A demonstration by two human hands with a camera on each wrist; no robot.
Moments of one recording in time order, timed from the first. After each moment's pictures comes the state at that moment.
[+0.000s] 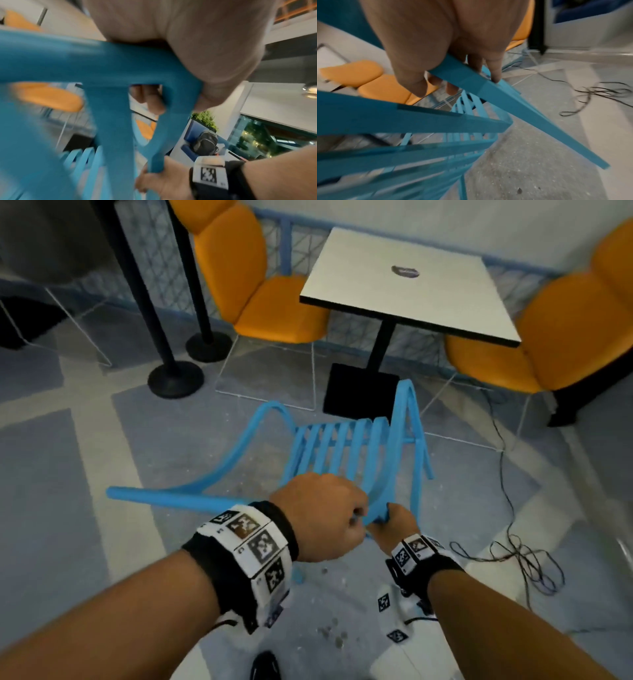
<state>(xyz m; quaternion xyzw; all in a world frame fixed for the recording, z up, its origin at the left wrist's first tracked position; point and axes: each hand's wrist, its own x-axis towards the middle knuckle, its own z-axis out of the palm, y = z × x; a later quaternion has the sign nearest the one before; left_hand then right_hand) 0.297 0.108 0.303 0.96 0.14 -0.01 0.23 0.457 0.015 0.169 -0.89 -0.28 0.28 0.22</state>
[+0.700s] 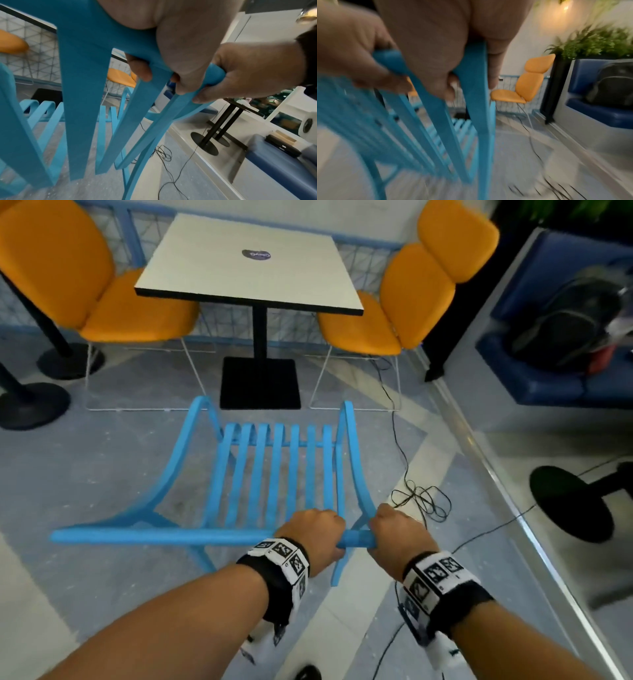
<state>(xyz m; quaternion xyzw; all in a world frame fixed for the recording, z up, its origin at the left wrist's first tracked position) 0.470 -0.101 0.226 0.98 0.05 -0.13 0.17 0.558 -0.237 0.239 -0.91 -0.39 0.16 -0.07</state>
